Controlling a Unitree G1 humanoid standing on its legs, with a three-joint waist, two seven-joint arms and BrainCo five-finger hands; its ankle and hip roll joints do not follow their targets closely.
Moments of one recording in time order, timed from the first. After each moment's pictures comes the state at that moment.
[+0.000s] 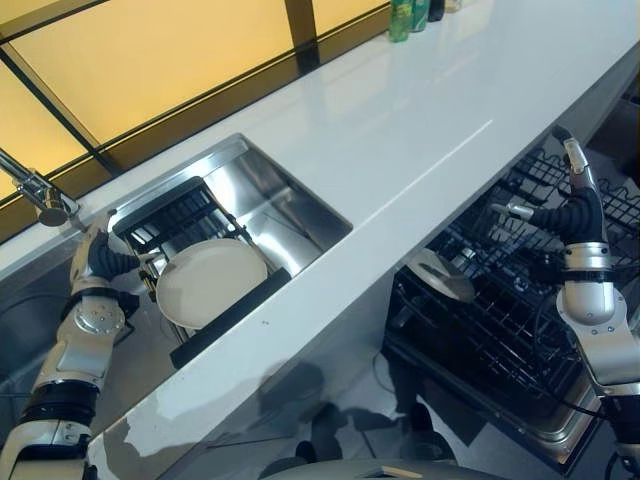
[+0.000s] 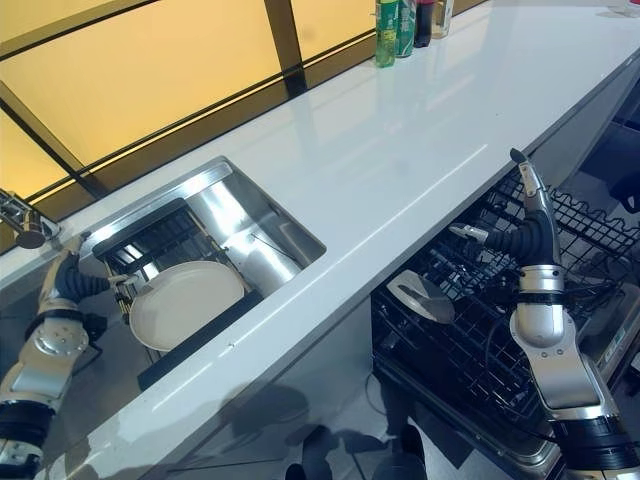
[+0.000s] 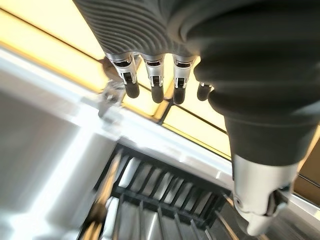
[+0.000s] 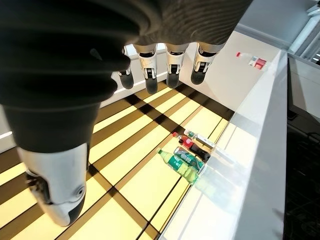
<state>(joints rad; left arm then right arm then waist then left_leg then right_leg) -0.22 0.78 0.03 0.46 0.17 0.01 0.25 -0.08 -0.75 -0.08 -0.16 -0.05 -0.12 -0.36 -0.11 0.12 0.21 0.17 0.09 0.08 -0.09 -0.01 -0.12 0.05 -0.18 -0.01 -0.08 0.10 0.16</state>
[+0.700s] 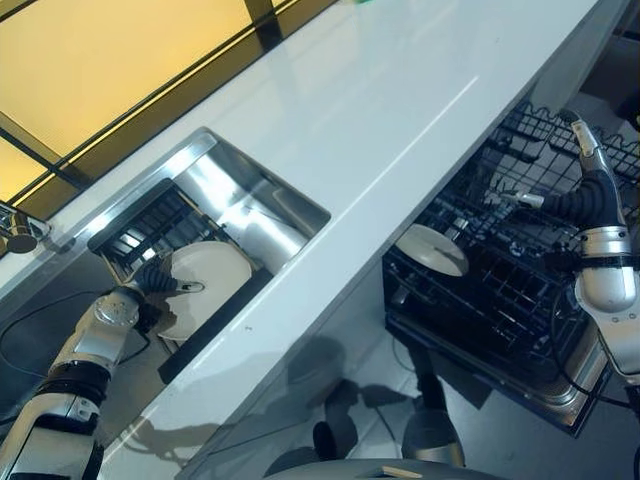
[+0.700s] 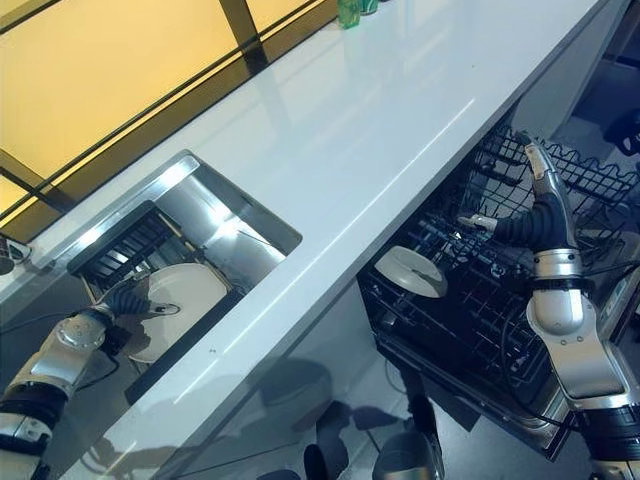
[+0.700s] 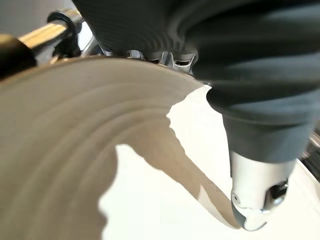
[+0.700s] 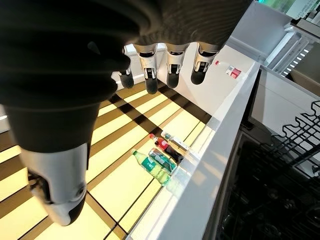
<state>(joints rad) -0.33 0.79 -0.17 0.67 0.00 0.04 -0.18 -0.12 -0.87 -0.08 -0.16 -0.03 -0.10 -0.33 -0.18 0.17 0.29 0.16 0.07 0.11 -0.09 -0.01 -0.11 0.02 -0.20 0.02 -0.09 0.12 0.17</state>
